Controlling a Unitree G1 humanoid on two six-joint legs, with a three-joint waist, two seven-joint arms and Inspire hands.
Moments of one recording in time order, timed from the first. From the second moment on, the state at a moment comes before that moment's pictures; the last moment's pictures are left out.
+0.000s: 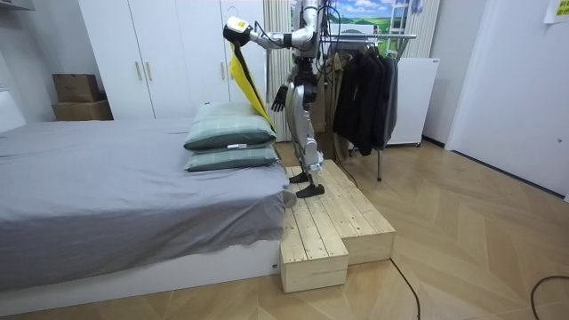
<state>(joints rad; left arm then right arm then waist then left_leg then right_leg) -0.04 0.42 -0.23 0.00 0.52 -0.20 0.37 0.04 -0.33 0.01 1.15 -0.17 -0.07 0.01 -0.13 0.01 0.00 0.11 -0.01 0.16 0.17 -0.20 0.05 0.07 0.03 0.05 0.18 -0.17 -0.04</state>
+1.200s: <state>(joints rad) 0.01 0.42 -0.09 -0.13 0.54 -0.28 0.34 0.04 -0.40 -0.02 0.40 -0.51 -0.15 -0.09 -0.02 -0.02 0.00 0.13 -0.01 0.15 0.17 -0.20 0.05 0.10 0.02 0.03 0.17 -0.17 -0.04</state>
